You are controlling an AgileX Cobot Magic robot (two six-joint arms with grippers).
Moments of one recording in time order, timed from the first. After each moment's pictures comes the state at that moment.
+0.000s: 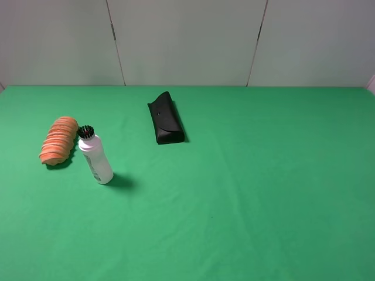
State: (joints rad) left arm -0.07 -0.01 -0.49 -0.05 1.06 0.04; right arm 0.02 -0.01 -0.49 0.02 1.02 0.05
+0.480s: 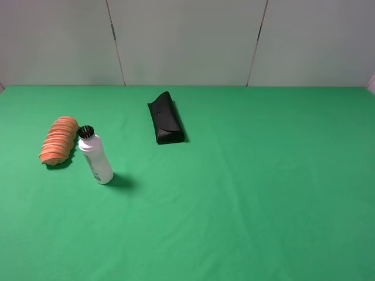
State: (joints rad) left arm -0.07 -0.01 -0.49 -0.05 1.06 0.04; right arm 0.02 -0.01 -0.49 0.02 1.02 0.05
